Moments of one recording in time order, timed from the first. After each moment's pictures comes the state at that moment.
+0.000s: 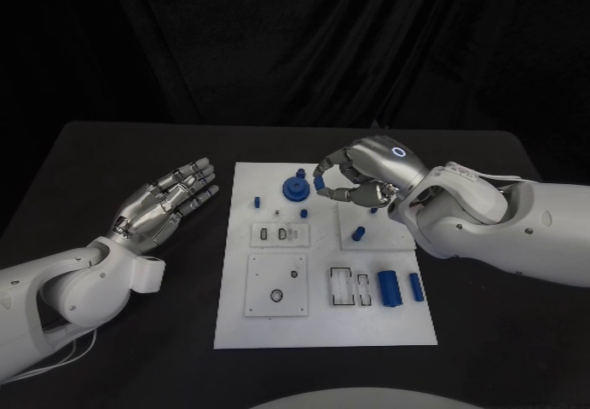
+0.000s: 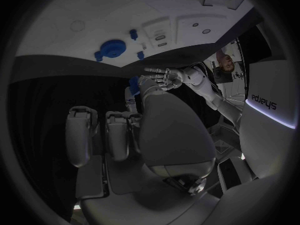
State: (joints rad) left arm 1.23 -1.01 -0.21 1.60 0.06 0.08 0.65; left_hand 1.55 0.17 0.10 0.25 0.69 0.41 0.08 0.18 0.06 0.18 0.13 0.42 0.06 0.16 0.11 0.11 0.06 0.18 0.05 0.22 0.03 0.02; right arm 1.40 -0.98 -0.25 1.81 -1.63 -0.66 -0.09; right_hand 1.47 -0.07 0.14 0.25 0.34 1.01 0.07 0.21 0.31 1.47 -0.02 1.57 1.31 1.47 -0.07 1.57 1.31 0.04 1.47 0.04 1.47 1.31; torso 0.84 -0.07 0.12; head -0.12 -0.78
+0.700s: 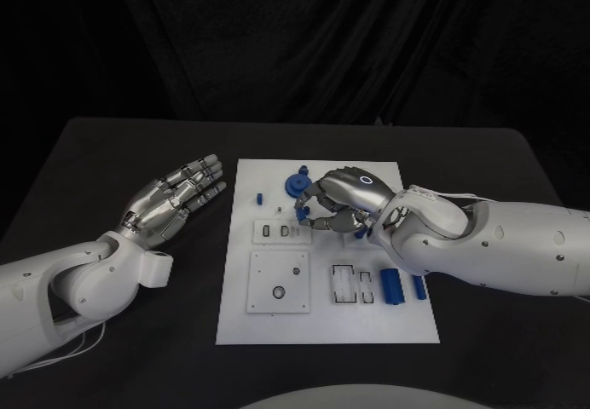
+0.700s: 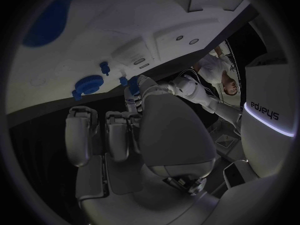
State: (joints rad) left arm 1.23 -0.99 -0.21 1.60 0.06 0.08 0.65; left_hand 1.55 0.17 0.10 0.25 0.69 0.41 0.08 0.18 0.06 0.18 0.13 0.42 0.06 0.16 0.11 0.11 0.06 0.18 0.05 0.22 0.03 0.02; right arm 1.32 -0.87 -0.25 1.73 -1.59 -0.58 -0.08; right_hand 1.47 -0.07 0.14 0.23 0.36 1.01 0.07 0.21 0.31 1.47 -0.02 1.57 1.31 1.47 -0.07 1.57 1.31 0.04 1.47 0.04 1.47 1.31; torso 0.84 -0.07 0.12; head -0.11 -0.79
